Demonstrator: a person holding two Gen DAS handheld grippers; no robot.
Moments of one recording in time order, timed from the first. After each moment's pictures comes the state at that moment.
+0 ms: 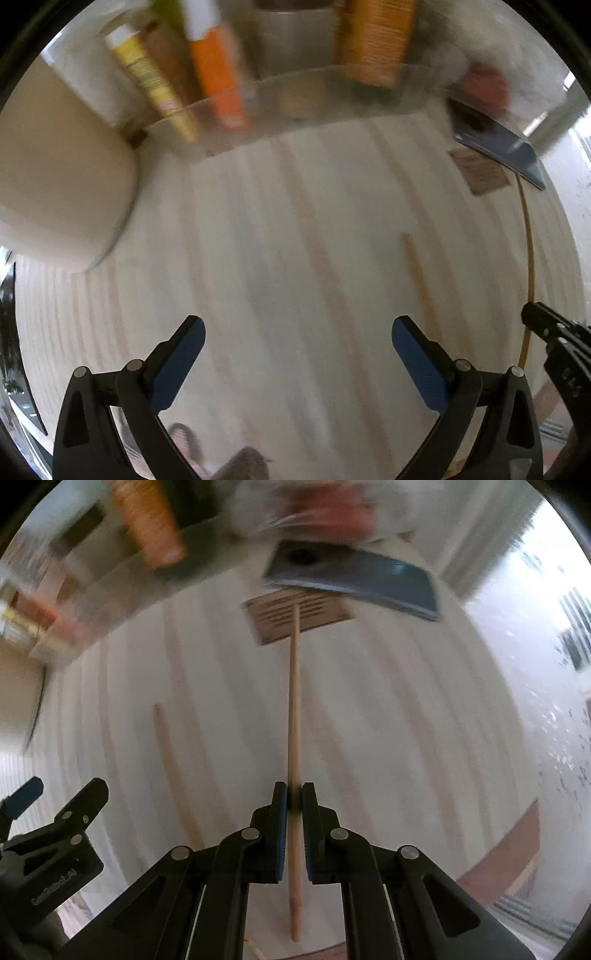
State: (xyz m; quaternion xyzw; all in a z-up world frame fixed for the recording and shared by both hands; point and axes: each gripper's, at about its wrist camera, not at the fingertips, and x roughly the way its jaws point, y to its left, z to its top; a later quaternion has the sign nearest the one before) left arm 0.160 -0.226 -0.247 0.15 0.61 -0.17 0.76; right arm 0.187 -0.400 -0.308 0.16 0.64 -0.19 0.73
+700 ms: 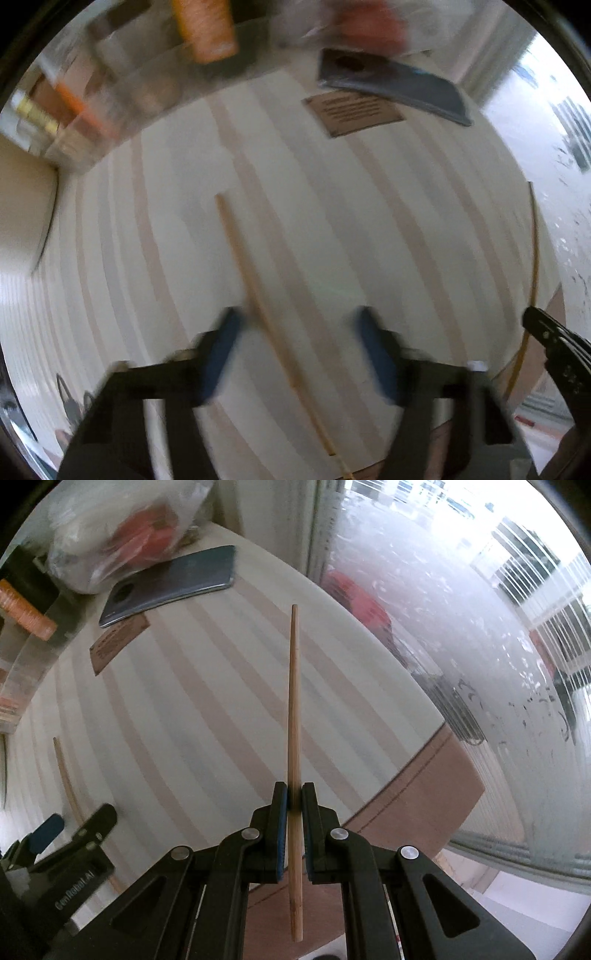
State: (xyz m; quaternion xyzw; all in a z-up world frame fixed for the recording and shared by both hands) left arm 0.093 -0.326 -0.245 0.18 0.62 -0.23 0.73; right arm 0.077 -0.506 -0.296 0.23 0.62 -0.30 0.69
